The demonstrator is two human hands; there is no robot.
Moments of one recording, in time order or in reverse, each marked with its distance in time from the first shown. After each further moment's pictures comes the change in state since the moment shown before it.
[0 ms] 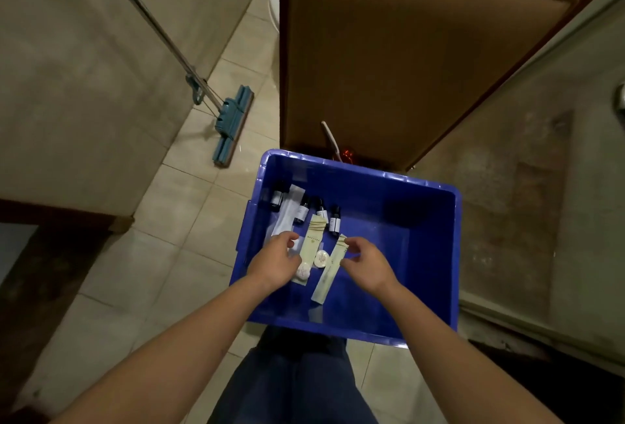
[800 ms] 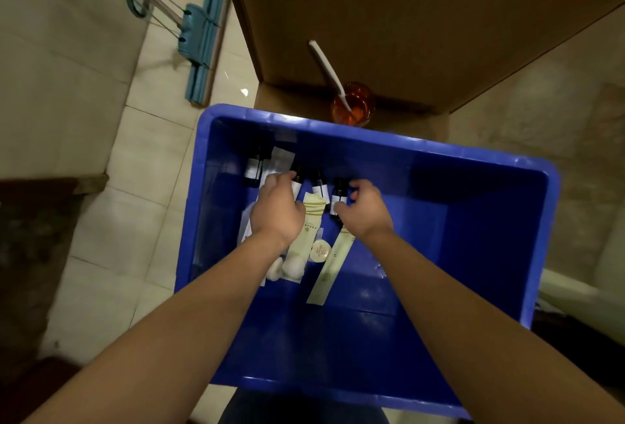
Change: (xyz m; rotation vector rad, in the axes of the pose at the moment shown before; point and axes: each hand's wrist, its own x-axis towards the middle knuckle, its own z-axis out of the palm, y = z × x) left_hand 0.158 0.004 0.048 0.258 0.188 -0.050; right_hand 0.179 0.027 0.029 0.039 0.025 0.154
